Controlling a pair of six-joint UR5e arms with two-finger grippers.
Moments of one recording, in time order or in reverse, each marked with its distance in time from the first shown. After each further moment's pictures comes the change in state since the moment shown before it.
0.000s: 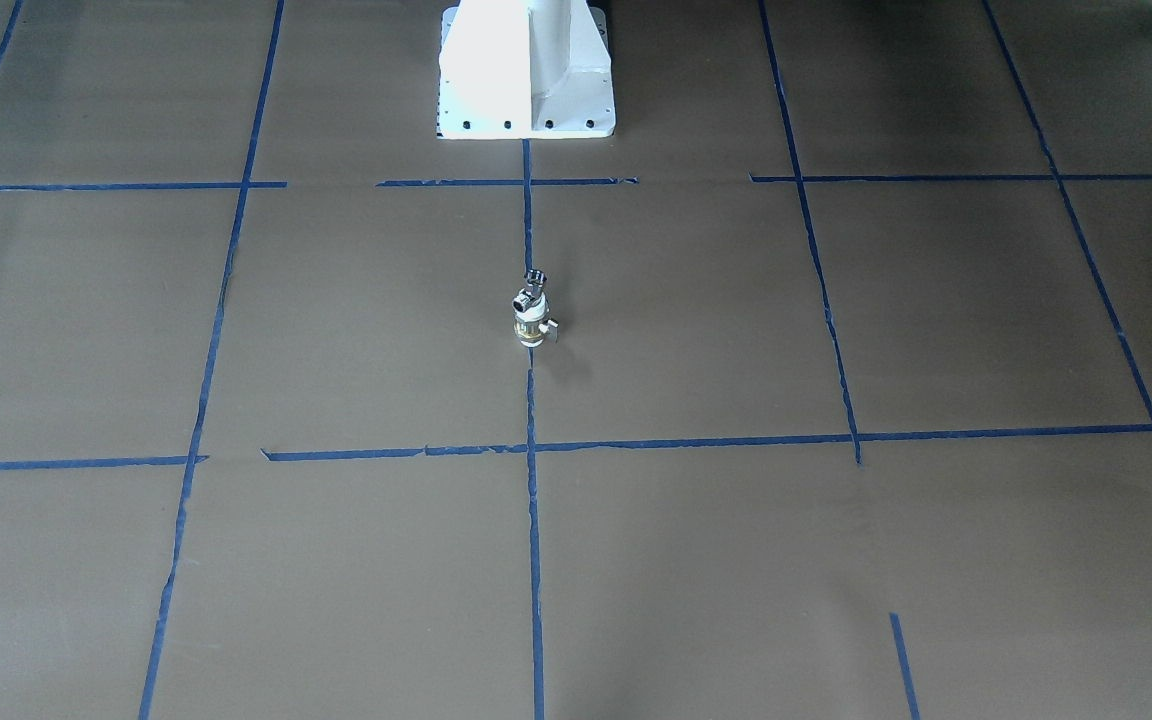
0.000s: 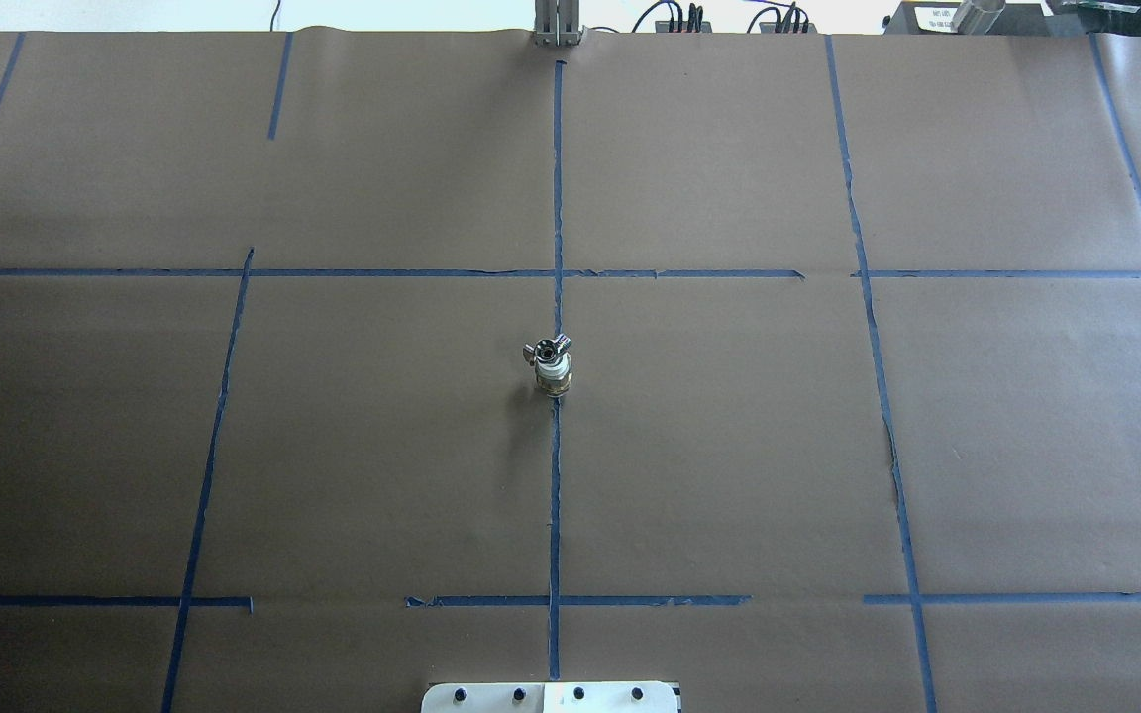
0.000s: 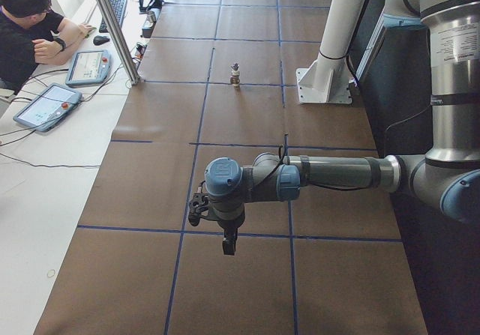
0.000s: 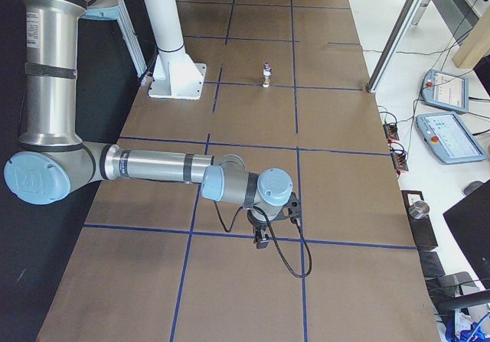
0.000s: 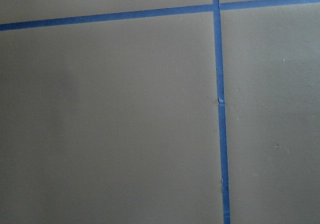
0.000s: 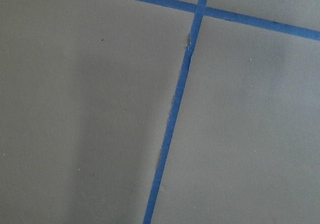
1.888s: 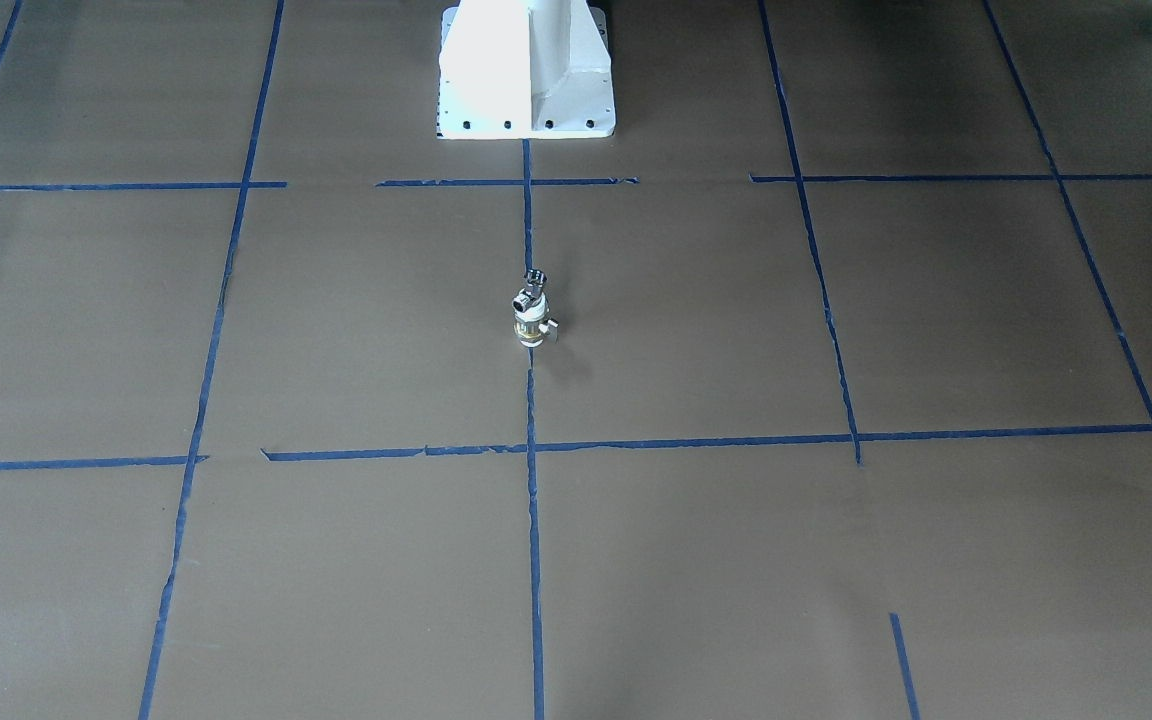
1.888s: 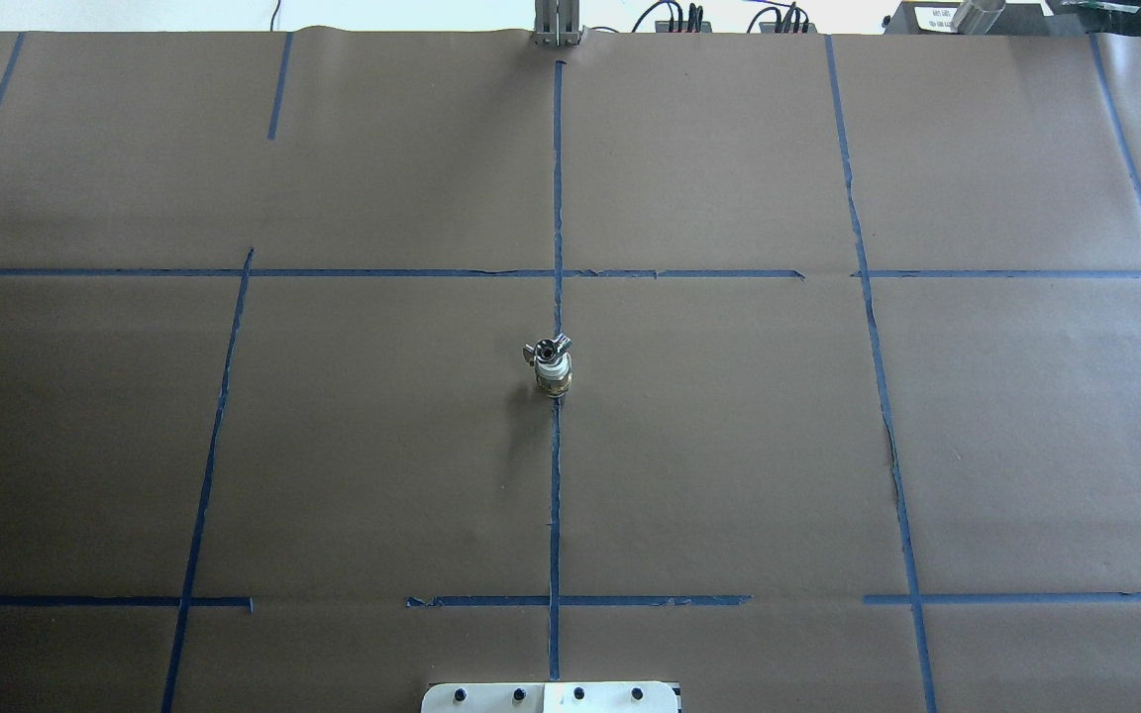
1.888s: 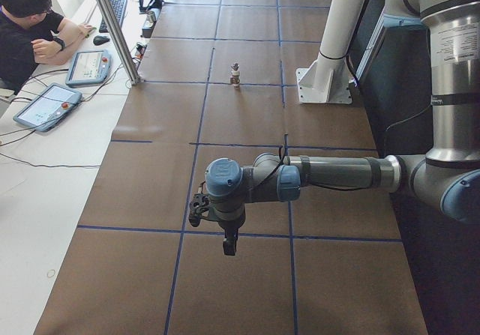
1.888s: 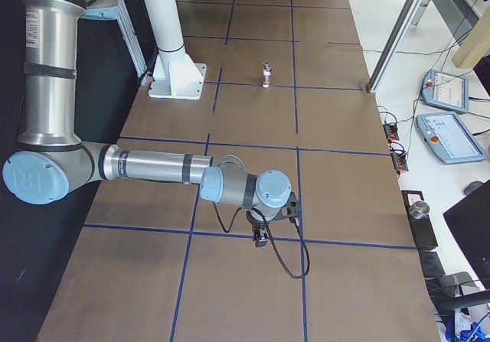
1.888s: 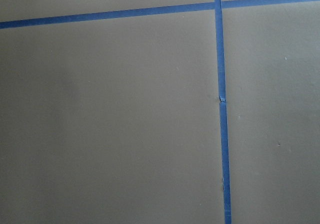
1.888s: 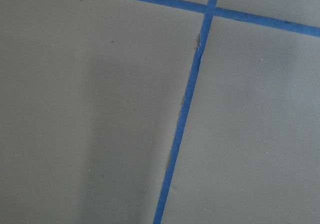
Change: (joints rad) left arm 0.000 0.002 0.001 0.001 0.002 0.000; right arm 0.000 -0.006 0.000 0.003 0.033 0.001
